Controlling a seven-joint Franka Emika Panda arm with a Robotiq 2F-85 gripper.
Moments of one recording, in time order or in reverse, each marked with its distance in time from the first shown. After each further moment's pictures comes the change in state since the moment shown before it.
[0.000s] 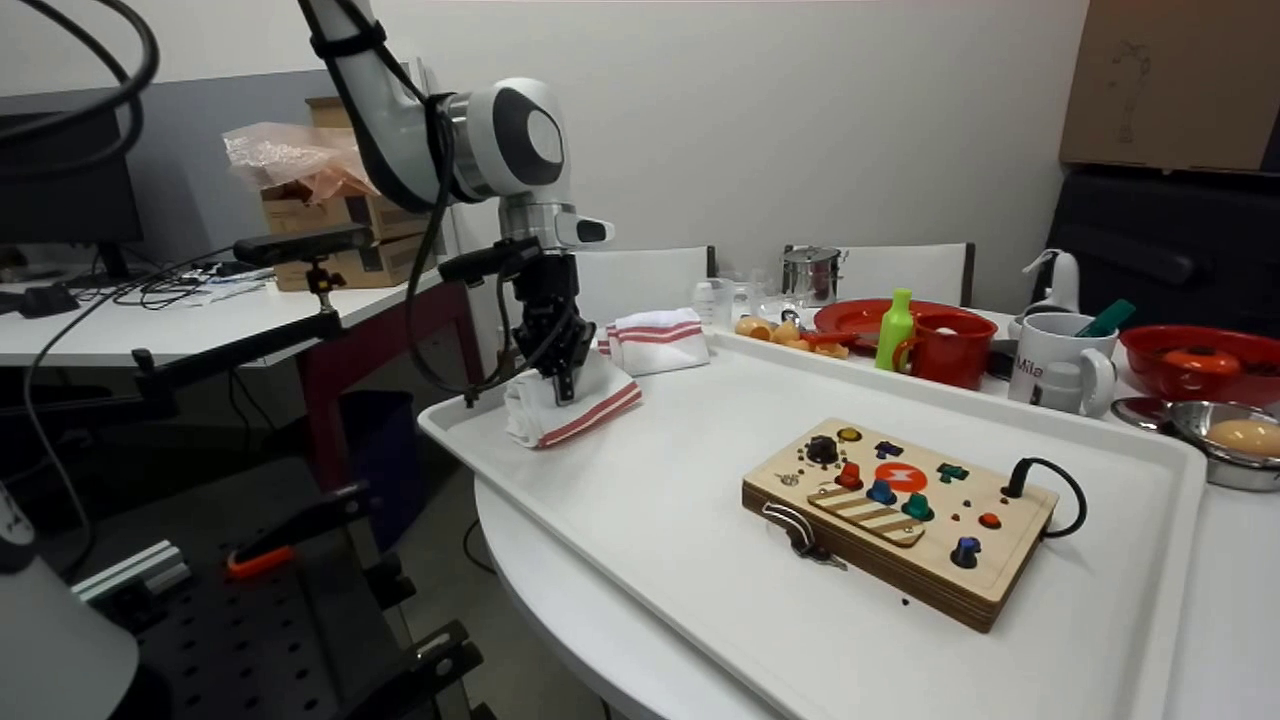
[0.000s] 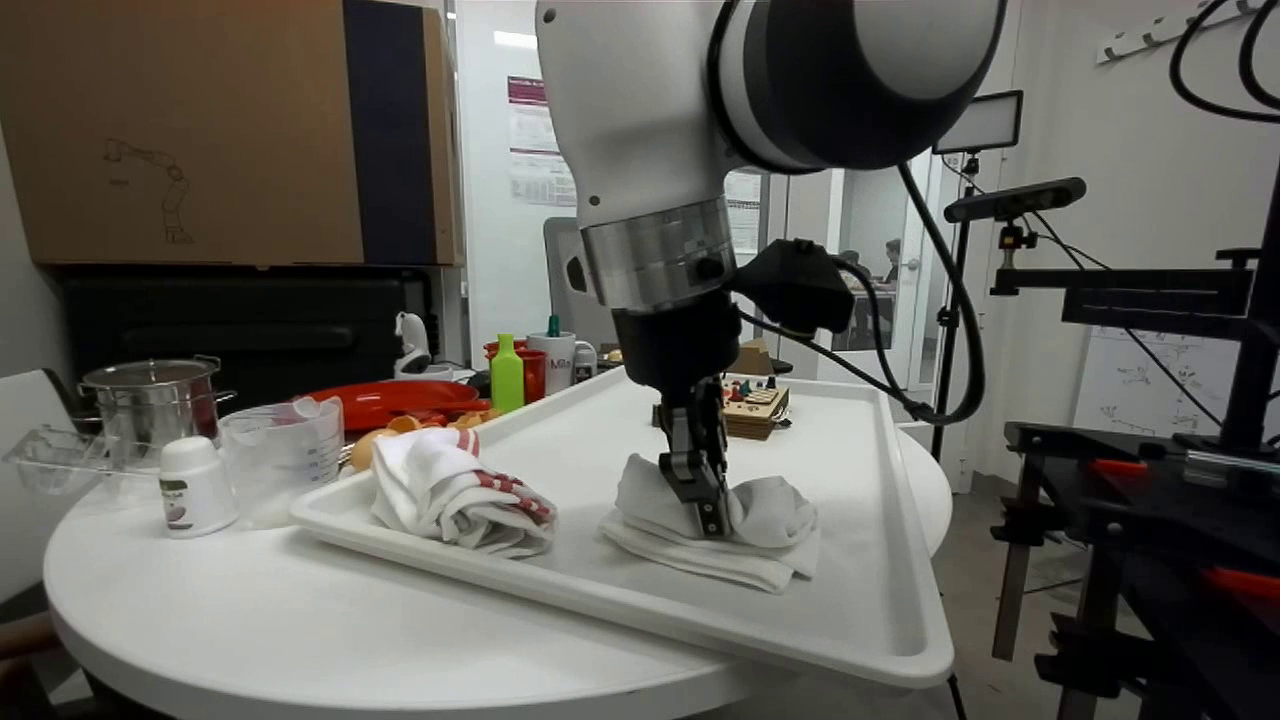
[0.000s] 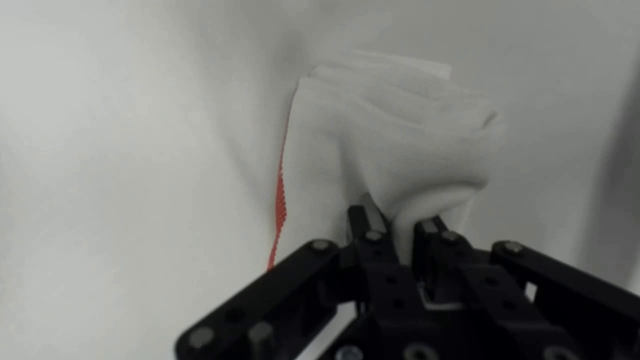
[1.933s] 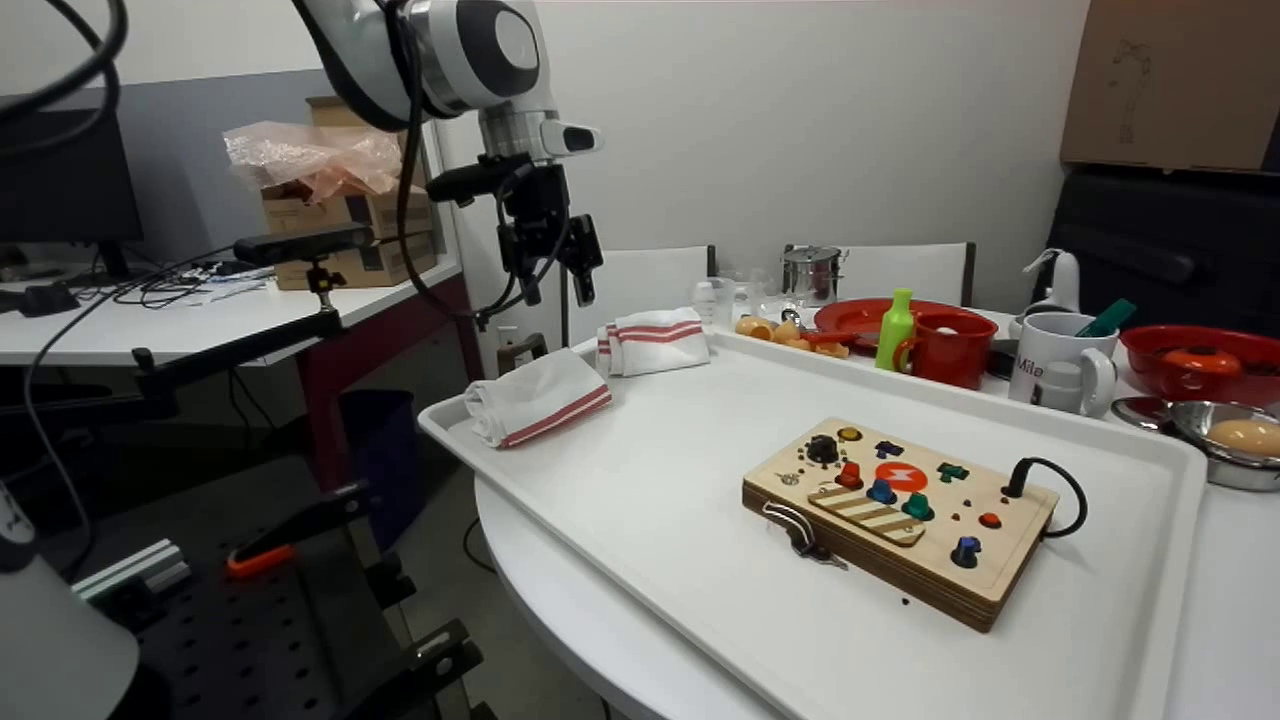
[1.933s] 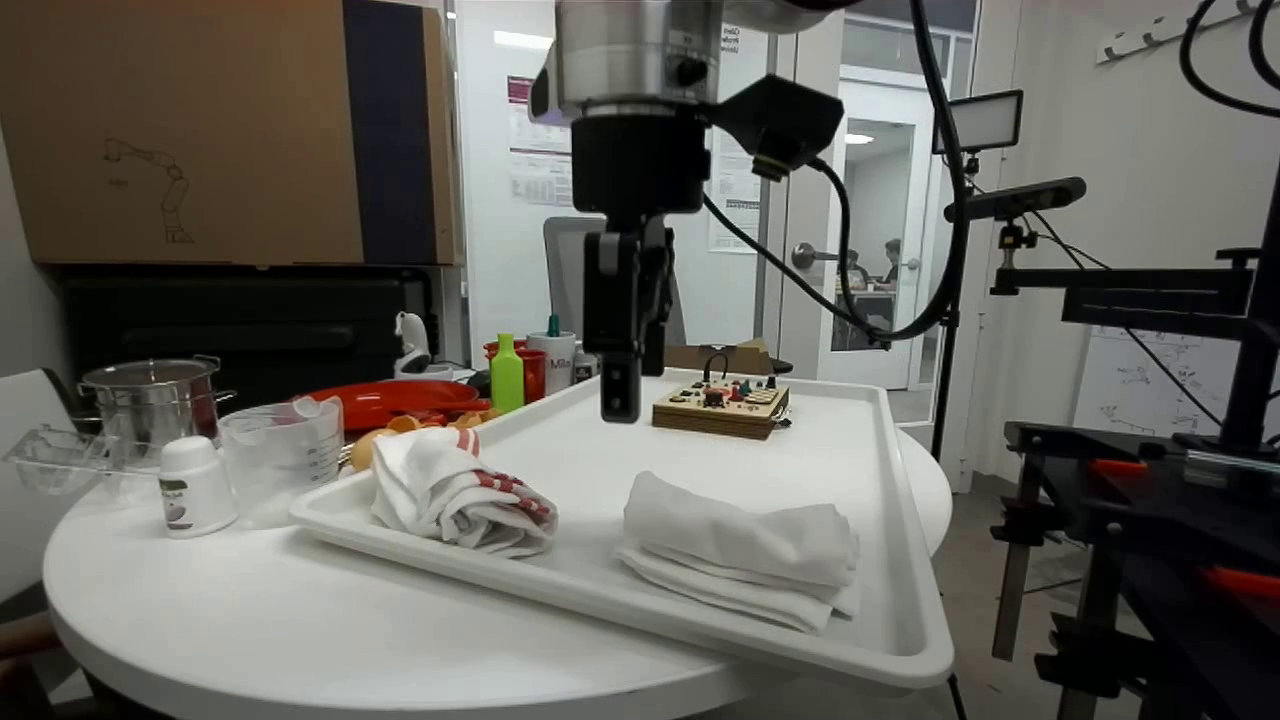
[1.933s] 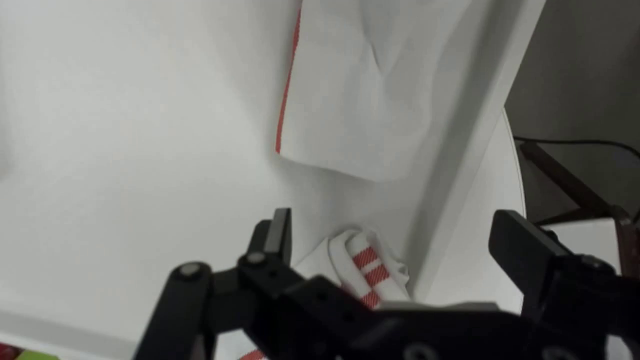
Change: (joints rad) arm -0.022 -0.204 0.051 -0.044 0.055 0.075 -0.083
